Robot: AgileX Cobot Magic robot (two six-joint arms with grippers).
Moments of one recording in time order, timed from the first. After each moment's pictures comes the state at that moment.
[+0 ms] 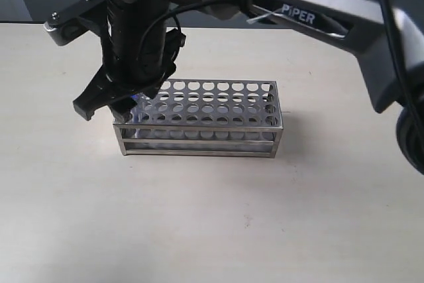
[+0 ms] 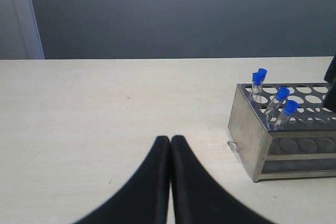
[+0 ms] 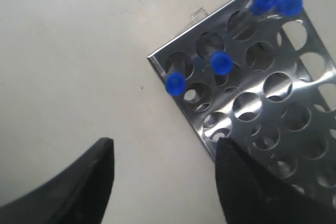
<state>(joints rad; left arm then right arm) 0.01 -0.01 0.01 0.07 0.24 -0.12 1.04 2.15 -2.01 0.01 1.21 -0.08</state>
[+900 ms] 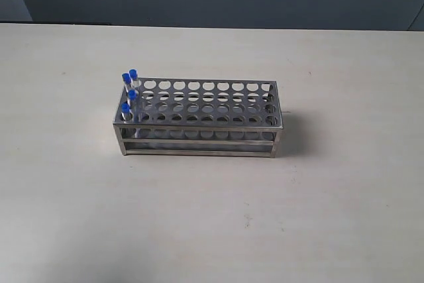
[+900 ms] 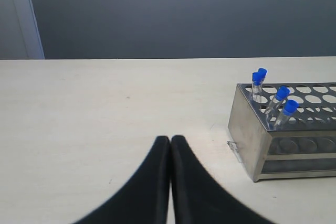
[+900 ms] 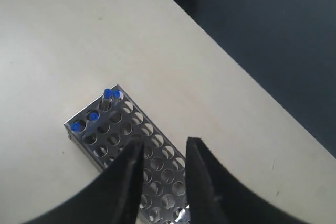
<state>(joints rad) 0.01 -0.01 0.01 0.07 0.24 -0.12 1.04 1.68 -2.01 -0.28 1.22 0.02</state>
